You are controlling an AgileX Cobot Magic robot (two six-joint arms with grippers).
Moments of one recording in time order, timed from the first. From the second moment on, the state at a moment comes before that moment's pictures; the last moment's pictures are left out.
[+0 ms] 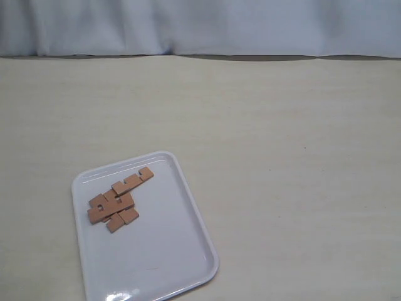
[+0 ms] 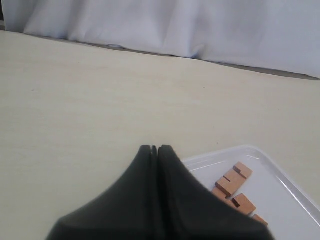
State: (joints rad) left arm -0.15 0.00 0.00 -0.03 0.36 -0.18; right arm -0.26 0.26 -0.37 0.02 0.32 0.04
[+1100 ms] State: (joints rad) left arm -0.15 0.00 0.00 -0.03 0.36 -0.18; right arm -0.26 0.00 -0.11 0.04 0.18 0.04
